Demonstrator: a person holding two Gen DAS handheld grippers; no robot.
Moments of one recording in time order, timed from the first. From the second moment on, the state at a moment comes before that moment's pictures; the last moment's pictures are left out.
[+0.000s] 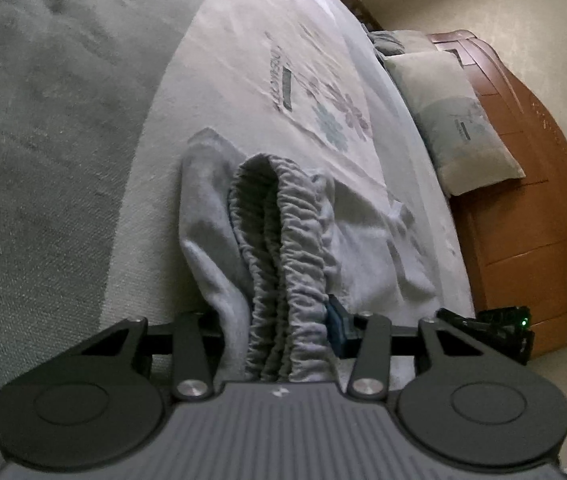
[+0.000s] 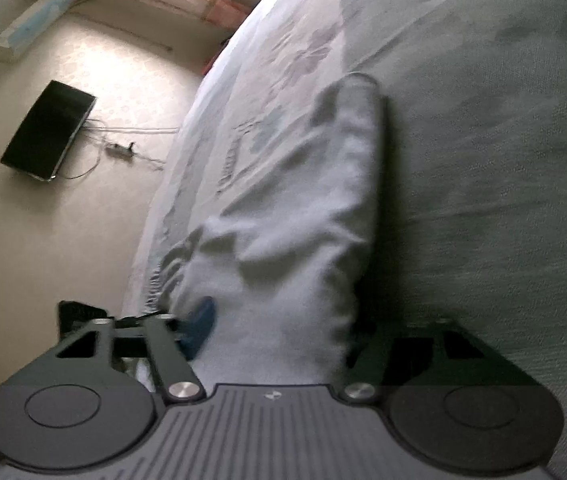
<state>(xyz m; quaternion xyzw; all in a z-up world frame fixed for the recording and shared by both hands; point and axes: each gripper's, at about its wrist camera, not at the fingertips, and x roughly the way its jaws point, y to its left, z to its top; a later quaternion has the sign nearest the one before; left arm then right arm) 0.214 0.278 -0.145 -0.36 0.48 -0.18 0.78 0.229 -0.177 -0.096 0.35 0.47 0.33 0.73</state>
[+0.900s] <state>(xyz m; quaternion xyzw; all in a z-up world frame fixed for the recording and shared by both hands) 0.225 0.268 -0.152 -0.39 0.47 -0.19 0.77 0.240 -0.192 -0.121 0.36 0.48 0.32 0.74</state>
